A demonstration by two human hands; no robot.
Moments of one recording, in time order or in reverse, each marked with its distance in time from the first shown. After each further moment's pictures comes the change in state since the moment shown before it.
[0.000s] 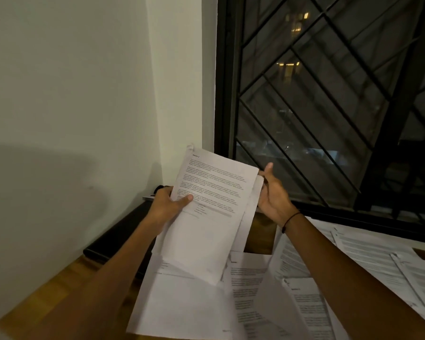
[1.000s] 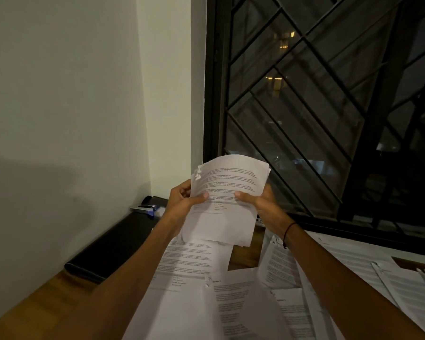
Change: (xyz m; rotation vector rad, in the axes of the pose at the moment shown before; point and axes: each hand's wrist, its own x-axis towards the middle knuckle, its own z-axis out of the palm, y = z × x) left_hand 0.004 0.037 0.068 -0.212 -0.067 0.082; right_hand -0.030 -0.026 -0.002 -0.288 -0.136 -0.231
